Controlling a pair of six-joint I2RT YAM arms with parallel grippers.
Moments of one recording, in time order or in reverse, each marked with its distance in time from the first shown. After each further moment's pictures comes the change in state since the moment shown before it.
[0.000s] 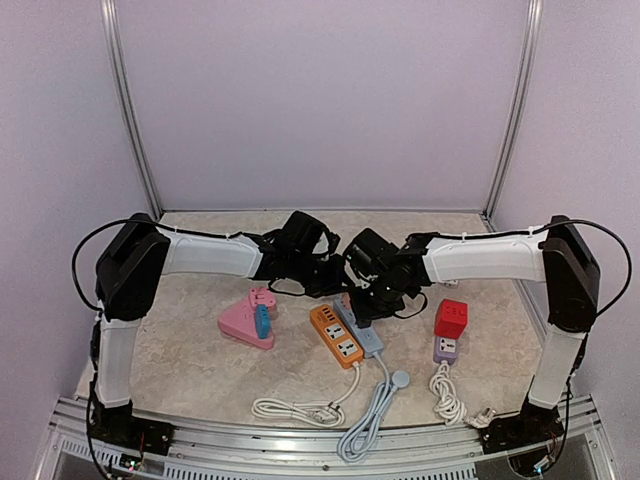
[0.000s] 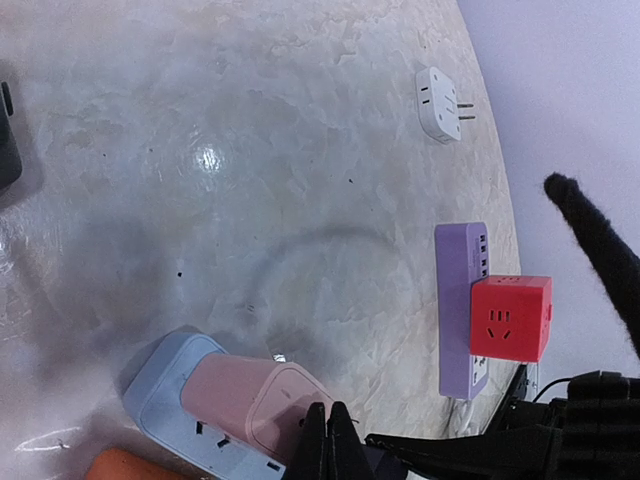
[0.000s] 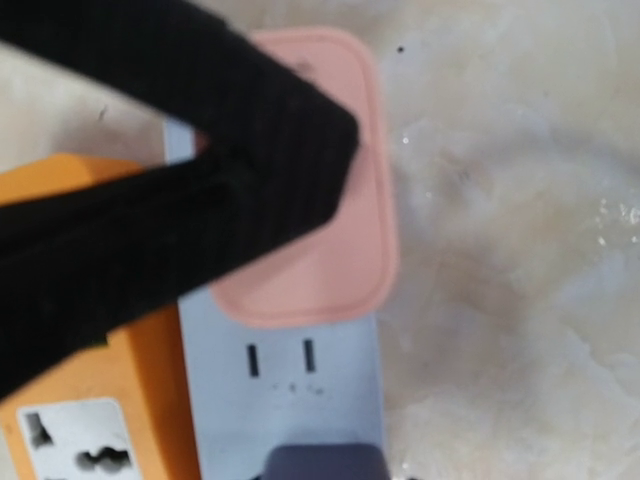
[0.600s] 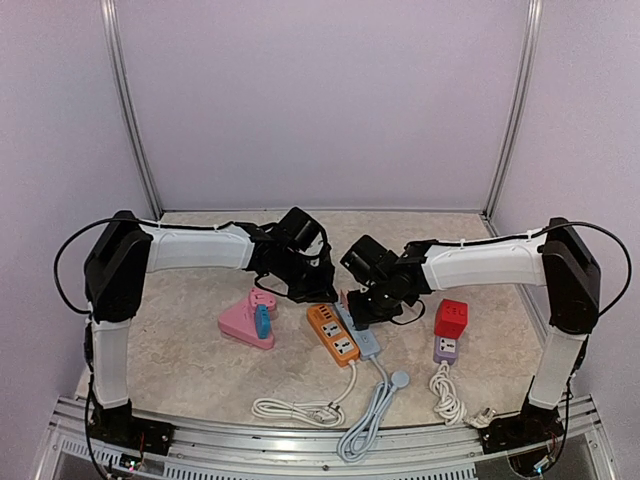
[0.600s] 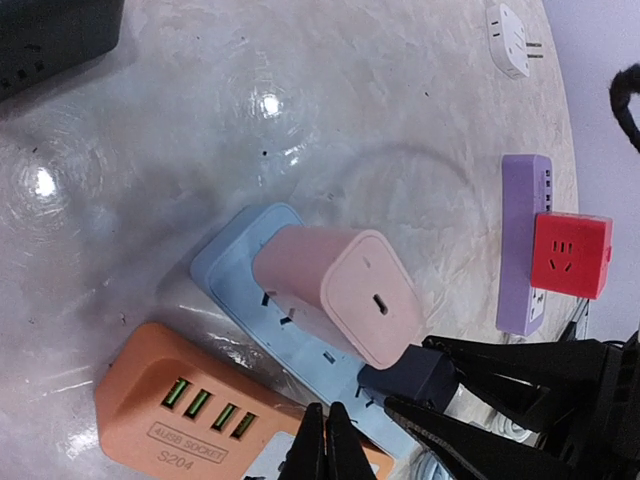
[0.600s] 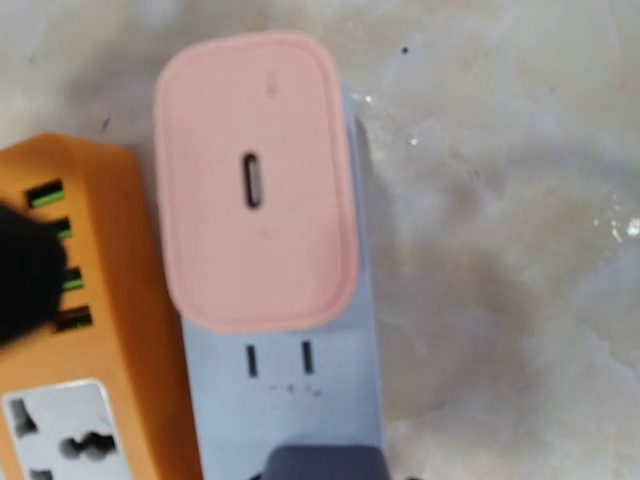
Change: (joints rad) left arm 0.001 -0.079 0.024 -0.300 -0.031 0.090; right arm 0.026 -0.005 -0.045 0.066 0.042 0.047
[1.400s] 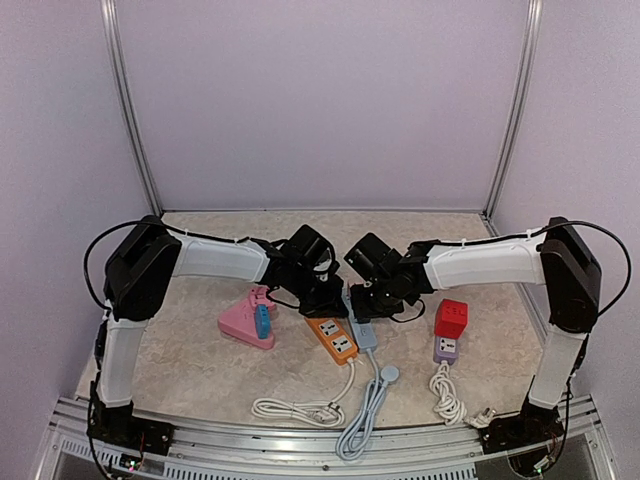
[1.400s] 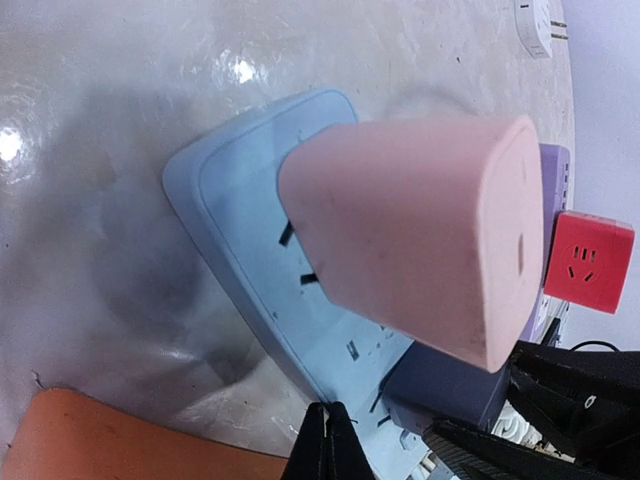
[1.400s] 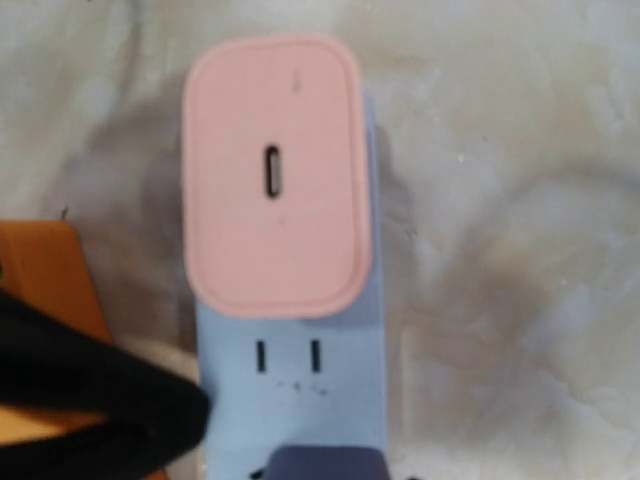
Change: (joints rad) left arm -0.013 0.125 0.006 0.110 0.114 -0.085; right arm -0.014 0.000 -0.019 0.058 0.039 0.065
